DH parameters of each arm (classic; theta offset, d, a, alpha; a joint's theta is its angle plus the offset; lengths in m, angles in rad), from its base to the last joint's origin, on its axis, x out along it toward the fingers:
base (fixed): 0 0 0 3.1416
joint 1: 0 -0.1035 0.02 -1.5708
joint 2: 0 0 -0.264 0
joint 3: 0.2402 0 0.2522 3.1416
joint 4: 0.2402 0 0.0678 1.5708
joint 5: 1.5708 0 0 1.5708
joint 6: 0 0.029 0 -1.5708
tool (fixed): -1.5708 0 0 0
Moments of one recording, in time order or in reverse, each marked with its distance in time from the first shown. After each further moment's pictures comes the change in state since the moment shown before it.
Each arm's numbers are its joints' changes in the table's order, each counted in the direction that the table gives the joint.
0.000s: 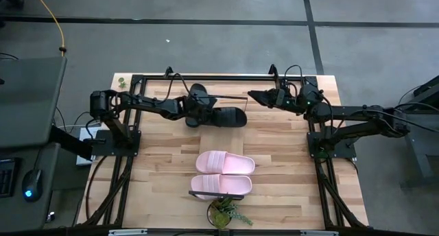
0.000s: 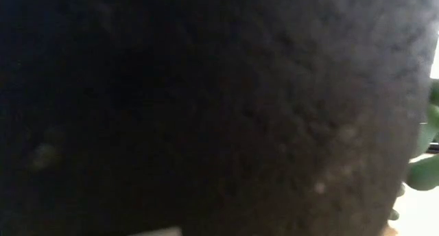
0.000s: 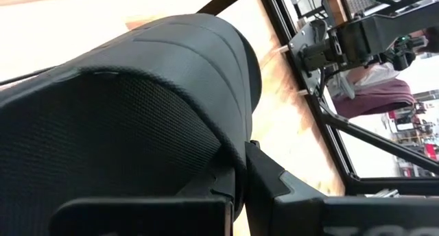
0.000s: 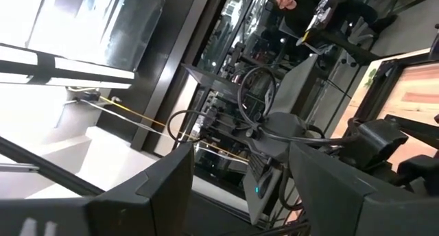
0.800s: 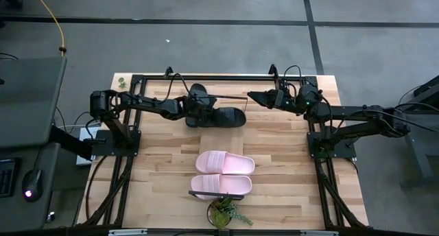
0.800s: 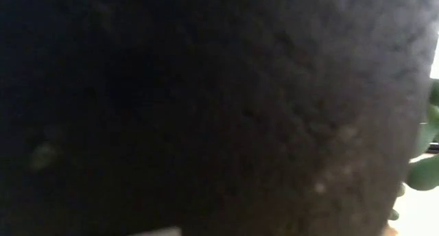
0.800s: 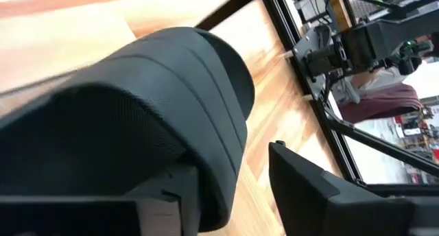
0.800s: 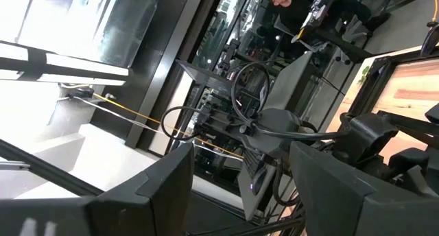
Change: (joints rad) left arm 0.000 0.000 0.000 0.001 0.029 0.004; right arm 0.000 0.000 0.000 0.023 0.000 -0.011
